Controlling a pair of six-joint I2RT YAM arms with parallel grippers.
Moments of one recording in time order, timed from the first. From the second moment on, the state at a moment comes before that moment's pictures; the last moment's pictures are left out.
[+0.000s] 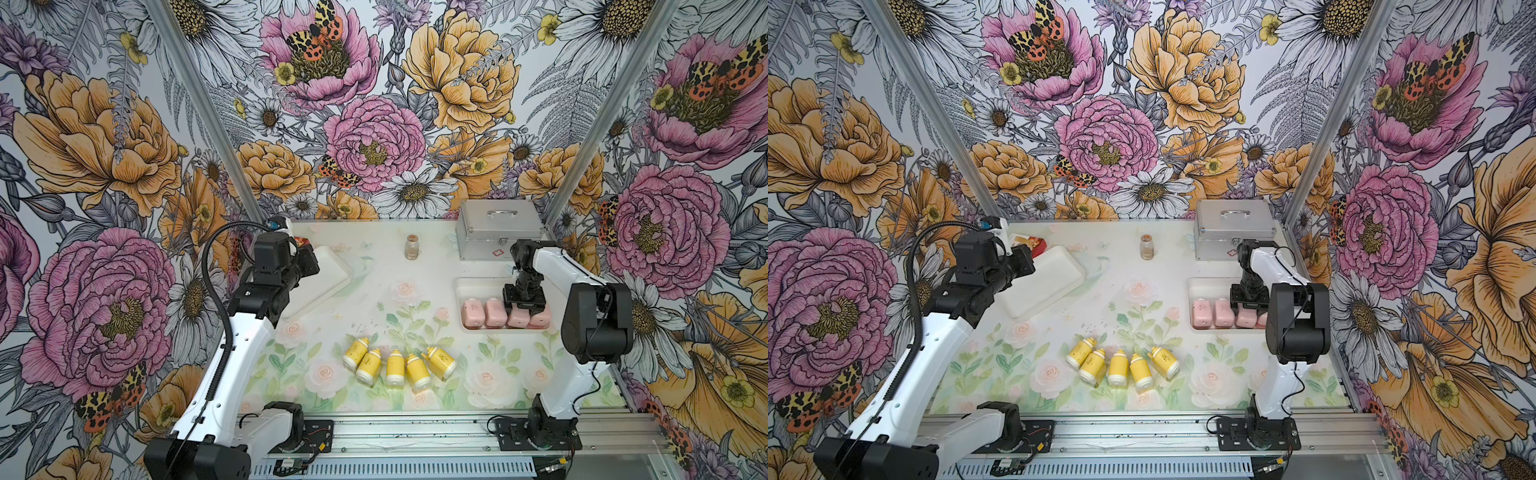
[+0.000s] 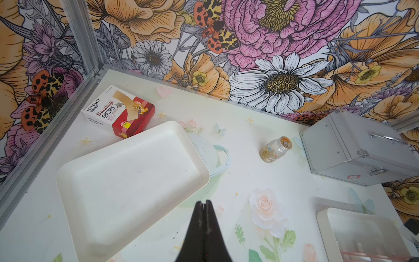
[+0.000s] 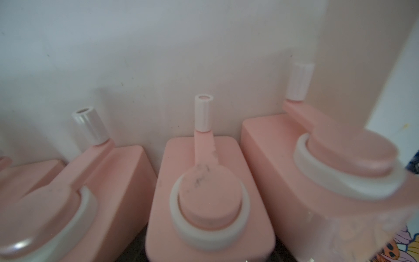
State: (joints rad) left arm -0.11 1.09 1.11 -0.55 -0.03 -0.35; right arm -0.03 1.84 1.38 -1.25 0.06 0.14
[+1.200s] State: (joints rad) left arm -0.24 1.24 1.12 -0.57 -0.08 -0.34; right arm 0.07 1.63 1.52 -1.32 0.01 0.16
